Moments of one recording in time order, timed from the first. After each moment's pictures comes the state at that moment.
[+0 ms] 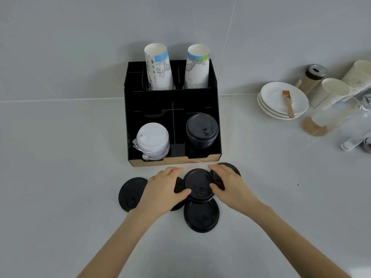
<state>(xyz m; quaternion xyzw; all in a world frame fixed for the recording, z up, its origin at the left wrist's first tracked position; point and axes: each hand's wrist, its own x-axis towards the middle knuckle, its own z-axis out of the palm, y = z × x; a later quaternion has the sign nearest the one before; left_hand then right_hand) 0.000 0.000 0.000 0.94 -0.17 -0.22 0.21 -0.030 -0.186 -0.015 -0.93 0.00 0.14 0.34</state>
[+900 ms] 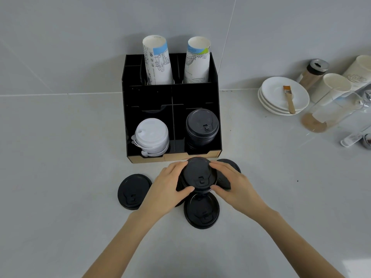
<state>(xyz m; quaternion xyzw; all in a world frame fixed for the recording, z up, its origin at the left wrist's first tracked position) -0.003 -0.001 -0.012 0.91 -0.18 -0.17 0.34 -0.042 -0.189 -0.012 -0.91 -0.02 0.07 0.41</state>
